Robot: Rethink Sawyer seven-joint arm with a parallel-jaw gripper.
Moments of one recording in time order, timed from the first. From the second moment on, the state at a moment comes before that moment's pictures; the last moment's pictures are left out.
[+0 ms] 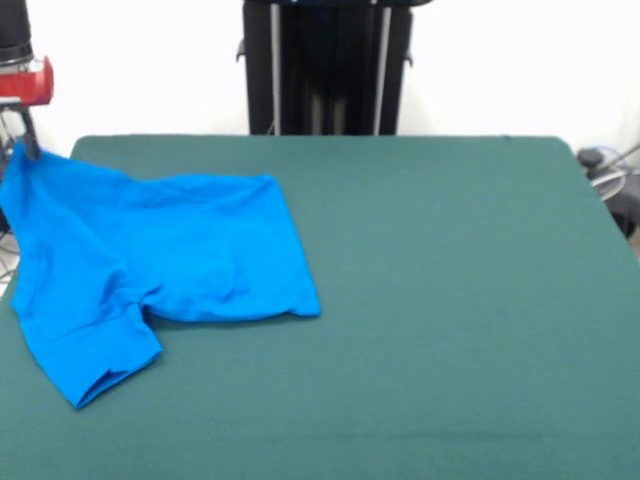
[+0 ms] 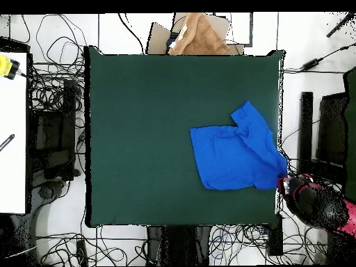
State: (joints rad) arm -1.35 -0.63 0.60 1.79 -0.71 0.53 1.14
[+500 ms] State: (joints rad) arm -1.36 -0.63 0.60 1.79 -0.71 0.53 1.14
